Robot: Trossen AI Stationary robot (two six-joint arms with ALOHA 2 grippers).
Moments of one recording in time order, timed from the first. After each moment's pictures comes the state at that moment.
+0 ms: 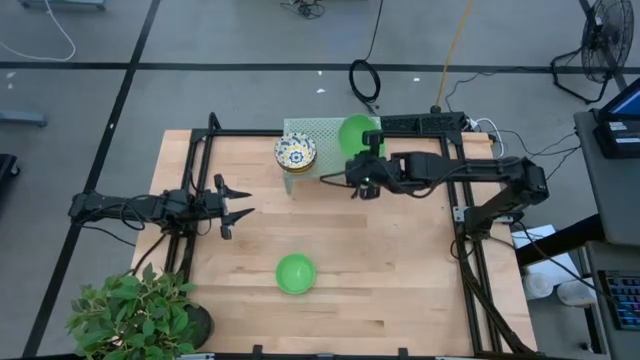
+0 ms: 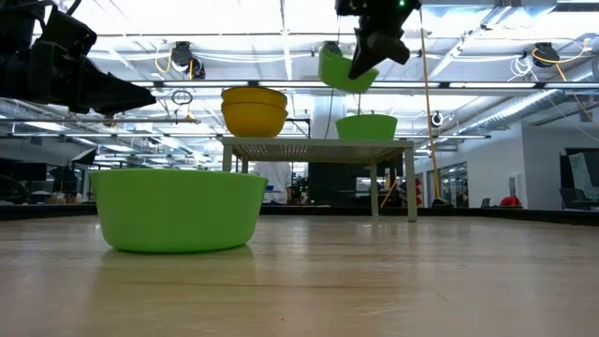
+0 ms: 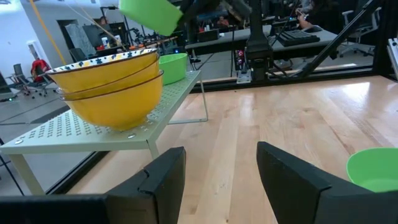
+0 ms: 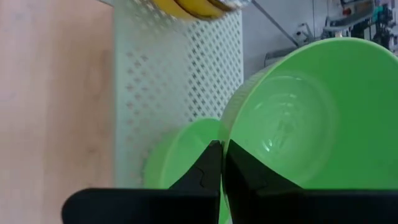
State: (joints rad) left arm -0.06 0.13 0.02 0.08 -0.26 0.15; right arm -0.06 1.53 1.42 -0.78 0.69 -0.48
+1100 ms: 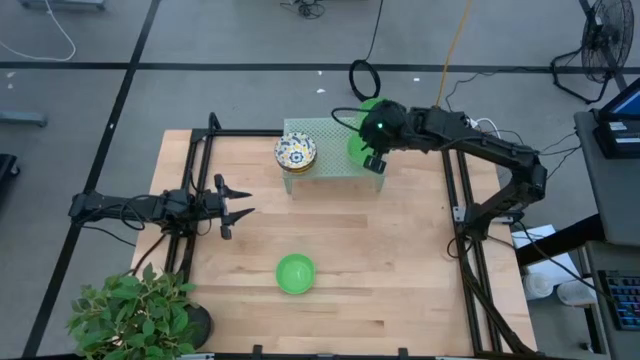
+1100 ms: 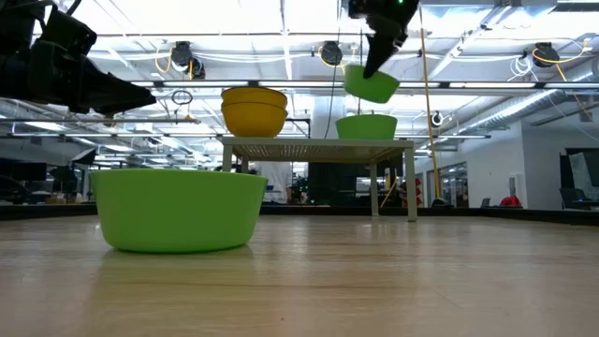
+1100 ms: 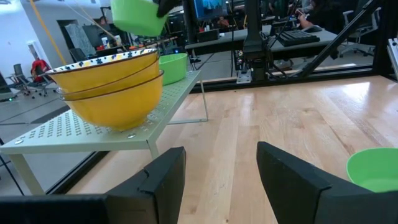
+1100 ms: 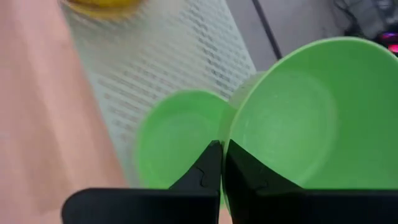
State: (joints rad) left arm -0.06 0.13 0.02 0.08 -0.26 0.15; right arm -0.35 1.53 1.63 -1.03 0.33 -0.17
